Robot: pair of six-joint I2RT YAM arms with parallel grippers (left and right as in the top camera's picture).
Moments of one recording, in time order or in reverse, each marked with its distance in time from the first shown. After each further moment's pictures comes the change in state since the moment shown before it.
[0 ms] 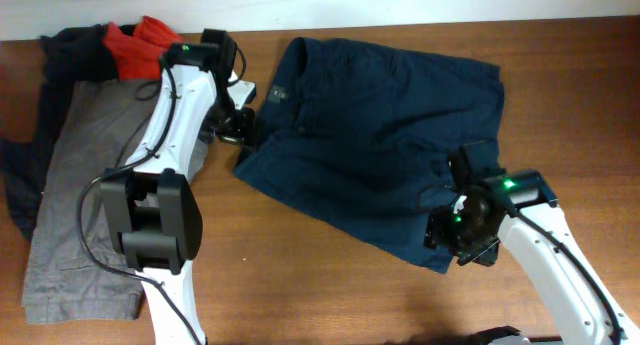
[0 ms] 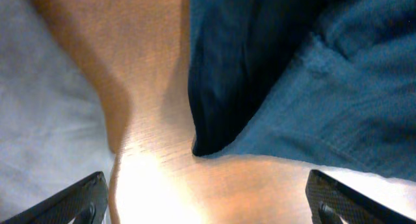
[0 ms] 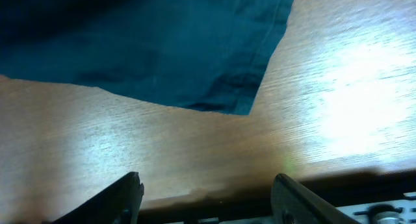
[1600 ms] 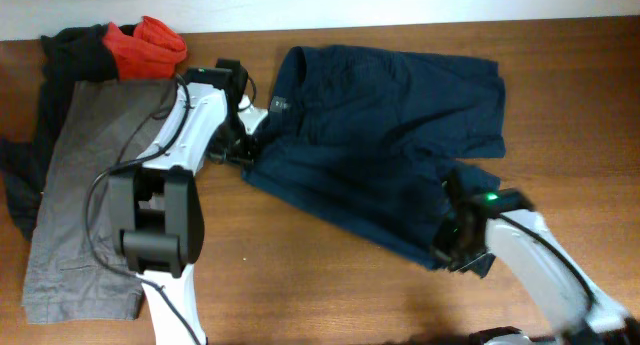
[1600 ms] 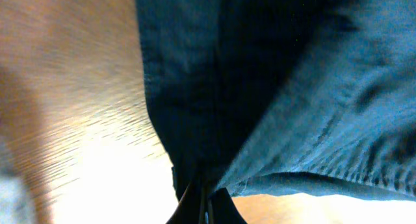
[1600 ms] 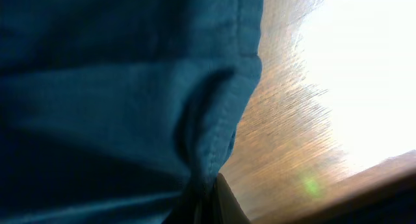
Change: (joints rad) left arm -0.021 -0.021 -0.187 0.056 0.093 0.028; right arm -0.049 0.061 -0.215 0.215 0.088 0.265
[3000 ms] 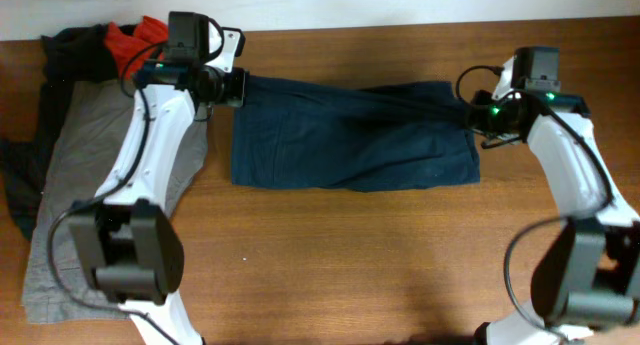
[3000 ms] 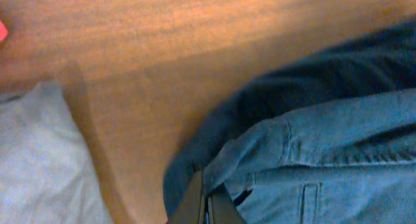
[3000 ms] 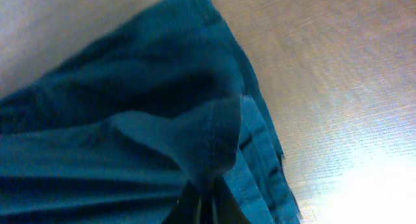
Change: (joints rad) left arm 0.071 -0.174 -0.020 0.533 0.078 -0.101; right arm -0.280 0.435 0.633 0.355 -0.161 -0.495
